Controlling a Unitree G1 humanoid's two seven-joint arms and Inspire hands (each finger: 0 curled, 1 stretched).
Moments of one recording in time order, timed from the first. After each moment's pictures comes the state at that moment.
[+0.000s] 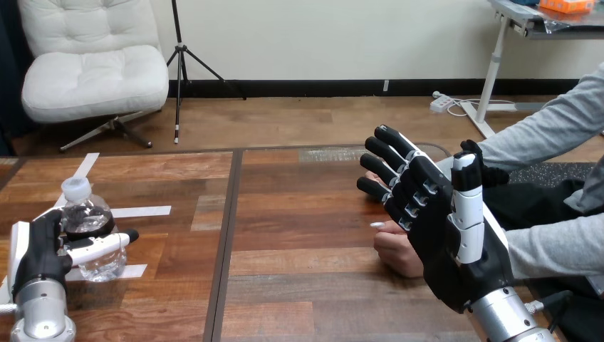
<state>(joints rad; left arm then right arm) -0.33 0.41 0.18 0.87 0.11 -0.11 0.18 0.15 -0.12 -0.01 -0.19 0.38 -0.03 0.41</state>
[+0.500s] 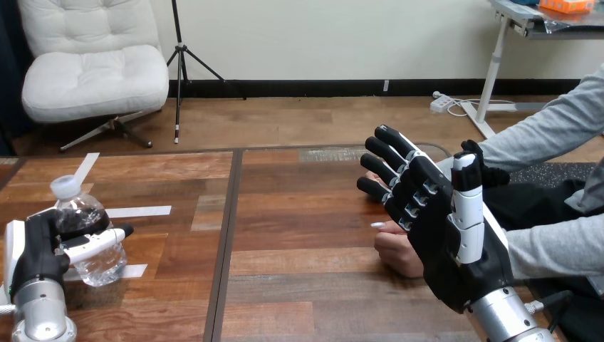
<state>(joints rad) -0.33 0.41 0.18 0.89 0.12 -0.15 0.23 0.15 -0.12 -0.01 -0.19 0.38 -0.03 0.41</state>
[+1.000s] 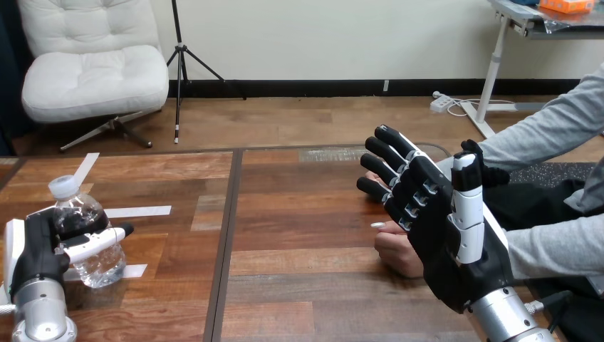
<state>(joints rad) -0.33 0.41 0.18 0.89 0.12 -0.16 0.23 0.15 -0.12 -0.01 -0.19 0.38 -0.03 0.41</state>
